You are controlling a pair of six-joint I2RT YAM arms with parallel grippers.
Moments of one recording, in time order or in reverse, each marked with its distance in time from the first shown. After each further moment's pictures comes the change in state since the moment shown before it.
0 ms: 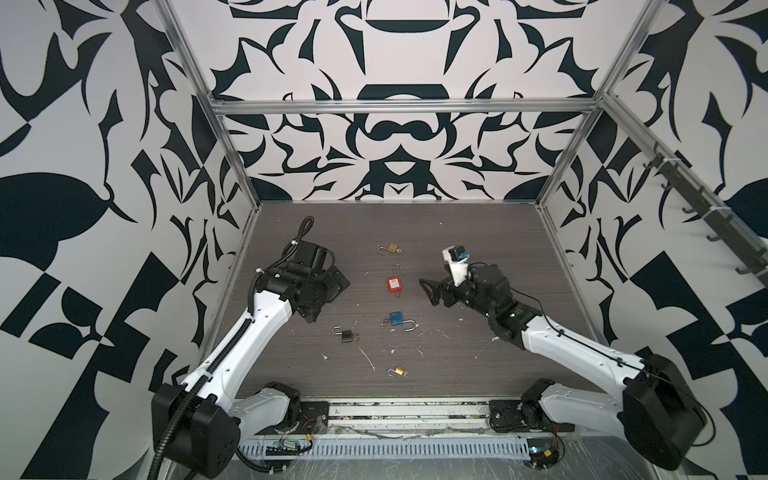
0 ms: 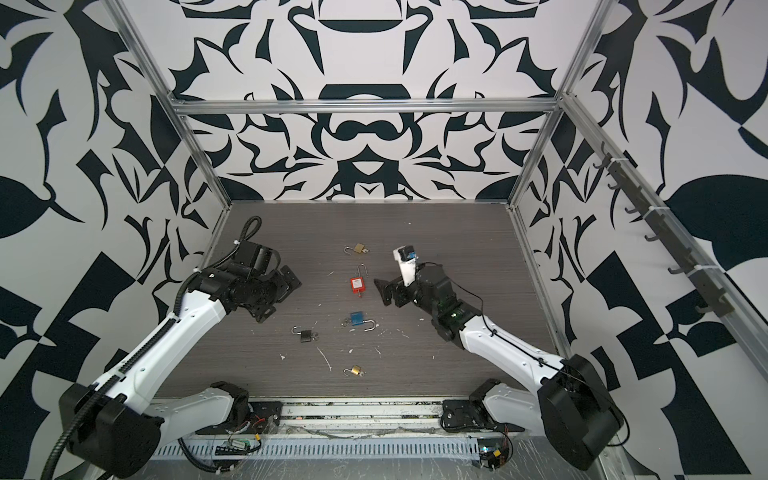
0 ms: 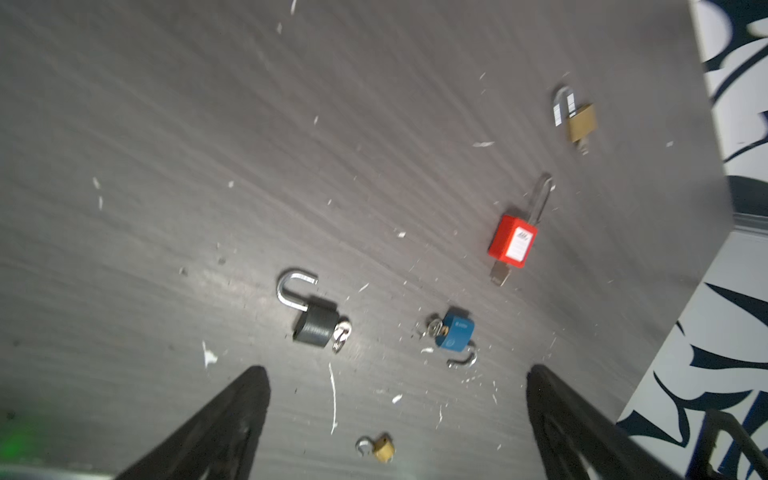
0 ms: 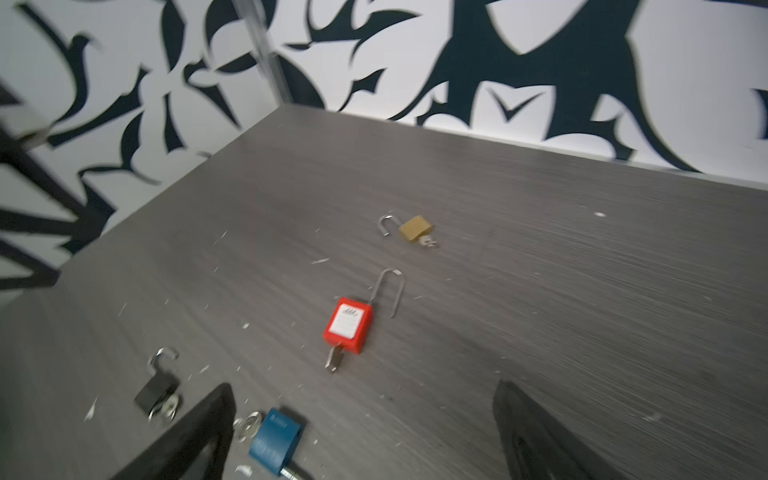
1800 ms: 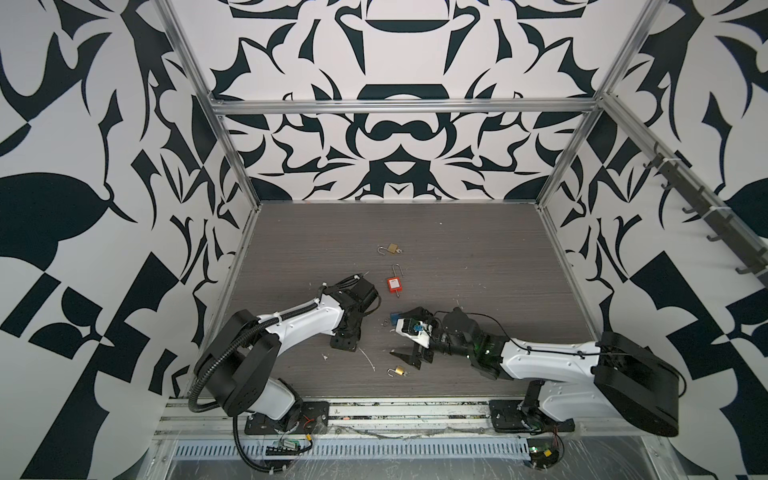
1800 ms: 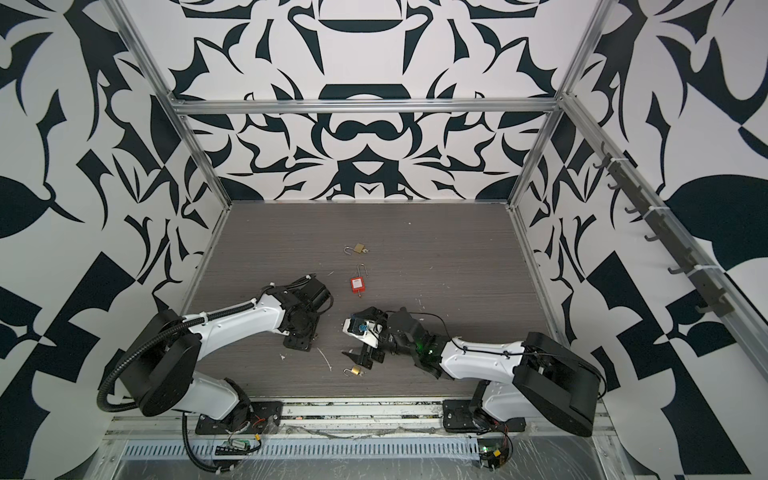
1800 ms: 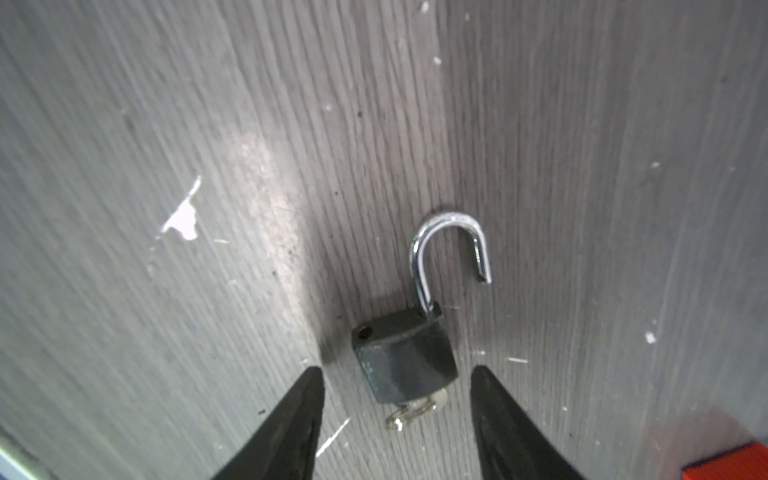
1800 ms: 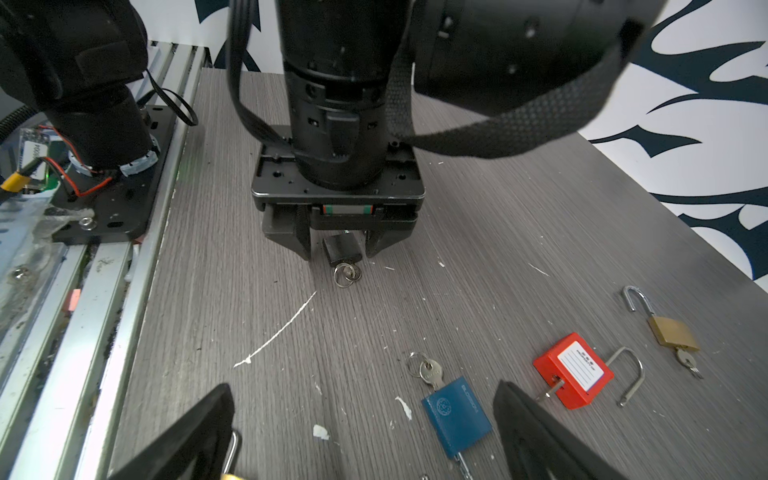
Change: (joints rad) left arm -0.341 0.312 -0.214 0.196 -0.191 -0.995; right arm 0.337 0.122 -0.156 0.237 -0.117 -0.379
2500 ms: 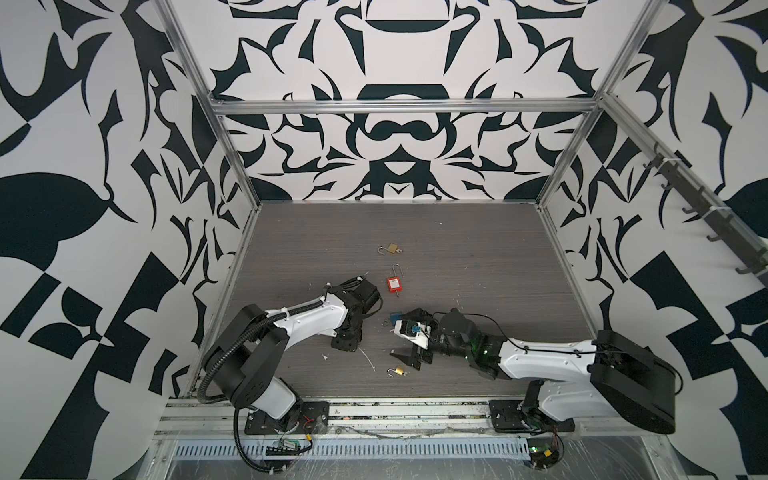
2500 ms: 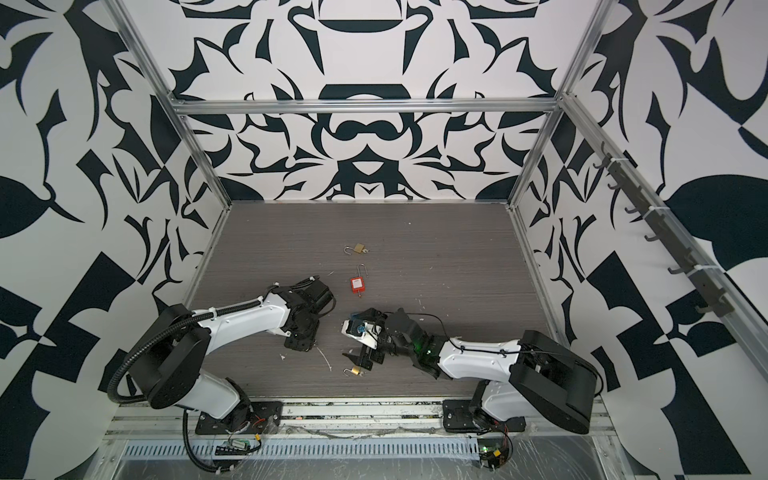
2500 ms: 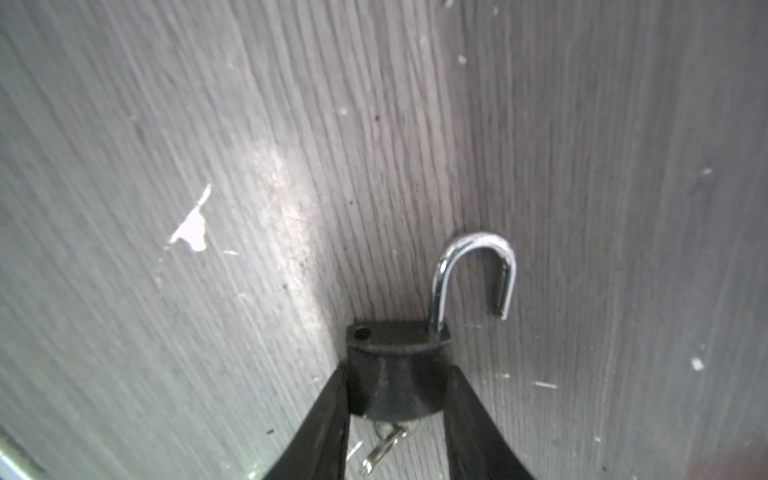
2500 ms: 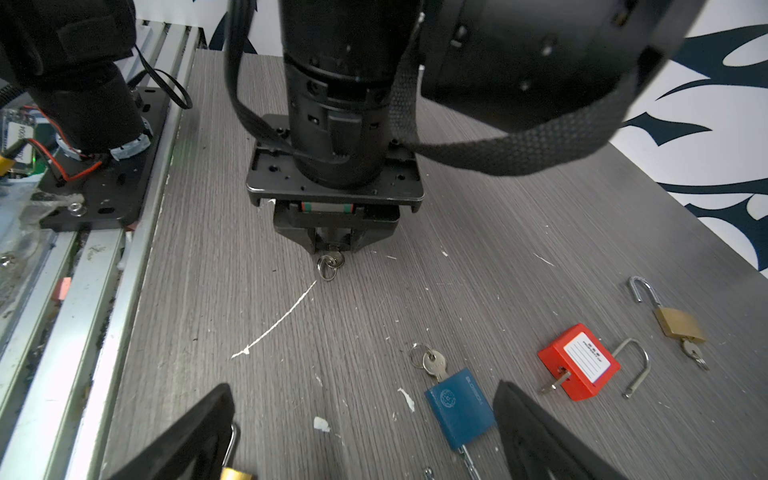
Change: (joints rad) left arm -0.003 0.040 0.008 -0.016 -0.002 -0.001; right arm 0.010 0.019 0.006 -0.016 0.024 -0.006
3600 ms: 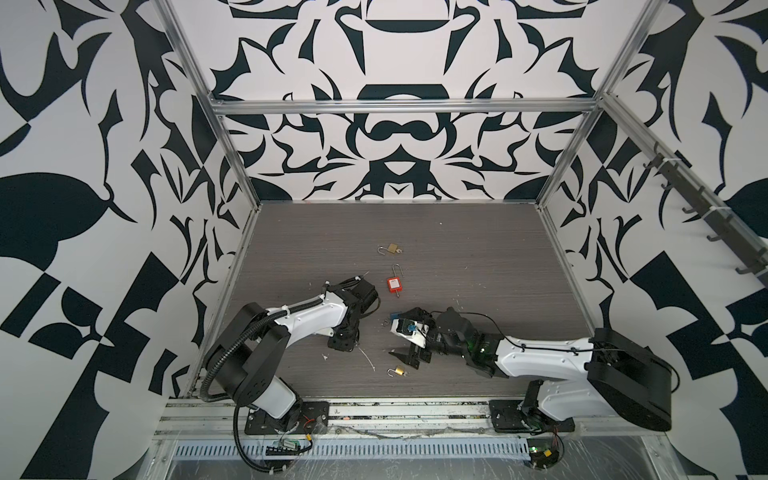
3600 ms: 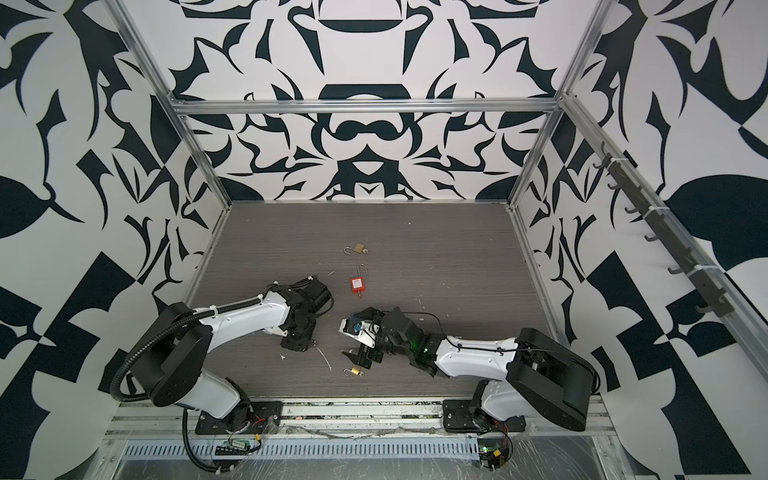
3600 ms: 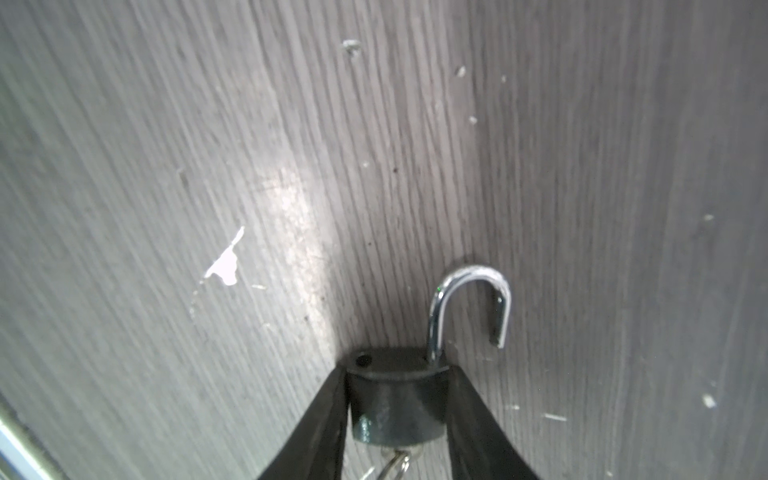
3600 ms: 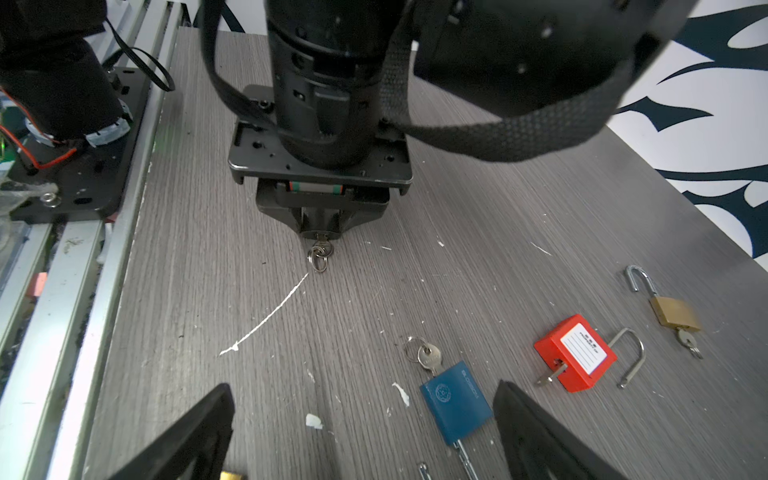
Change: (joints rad) left arm 0.024 0.019 0.011 -0.043 -0.019 0.032; right arm 0.008 0.021 0.034 -0.048 0.033 -0.005
